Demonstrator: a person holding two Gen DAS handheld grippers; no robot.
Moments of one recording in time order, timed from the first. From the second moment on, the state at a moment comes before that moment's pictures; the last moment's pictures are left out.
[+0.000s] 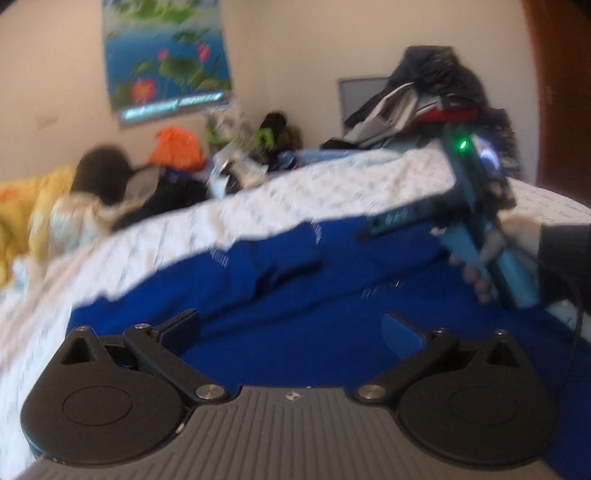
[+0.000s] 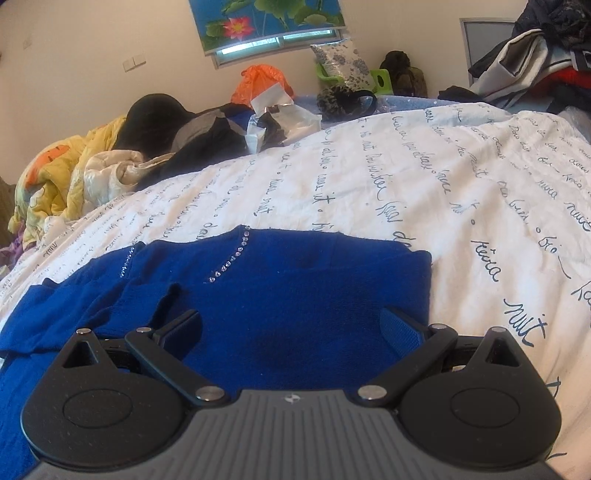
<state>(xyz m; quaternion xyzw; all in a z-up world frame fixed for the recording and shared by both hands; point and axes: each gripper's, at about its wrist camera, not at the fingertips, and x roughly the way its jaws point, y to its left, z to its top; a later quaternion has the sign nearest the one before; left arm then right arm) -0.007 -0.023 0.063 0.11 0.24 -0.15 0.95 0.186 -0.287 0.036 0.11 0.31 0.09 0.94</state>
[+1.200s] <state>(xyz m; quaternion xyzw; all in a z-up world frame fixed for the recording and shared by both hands) 0.014 0.046 0.035 -0.02 0.33 -0.05 0.94 0.214 -0.332 0.058 0.38 0.41 0.19 0.80</state>
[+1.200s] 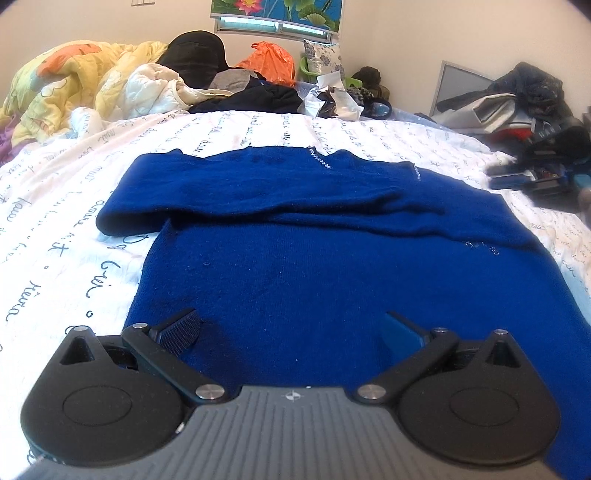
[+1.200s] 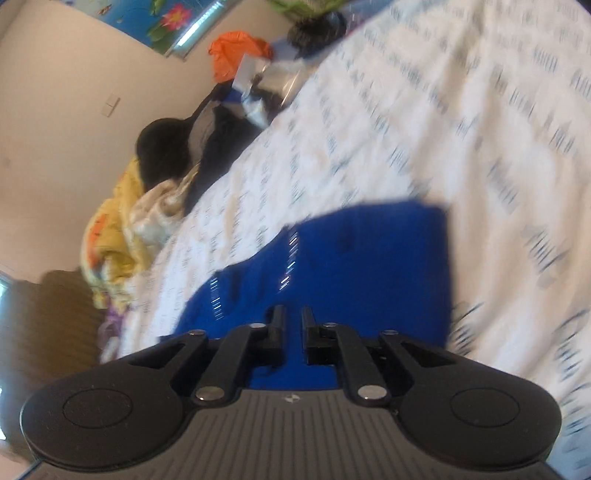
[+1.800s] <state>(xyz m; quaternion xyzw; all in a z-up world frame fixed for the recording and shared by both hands) 0.014 0.045 0.035 -0.02 0.33 -0.05 0.94 0.257 -0.214 0.044 0.28 0.46 0.22 0.82</state>
